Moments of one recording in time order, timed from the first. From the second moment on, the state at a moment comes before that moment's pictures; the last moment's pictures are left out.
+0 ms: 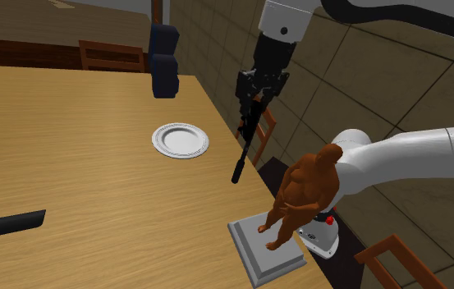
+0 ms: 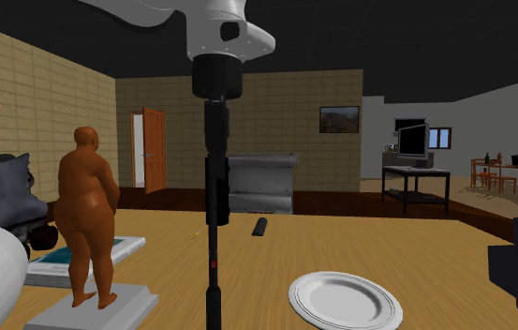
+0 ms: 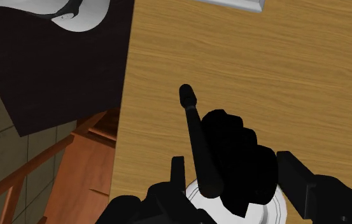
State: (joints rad) arm 0.09 -0.87 0.33 -2.40 0.27 1.56 0.55
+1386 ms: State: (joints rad) arm 0.07 -0.82 0.31 -2.22 0.25 1.43 0.56
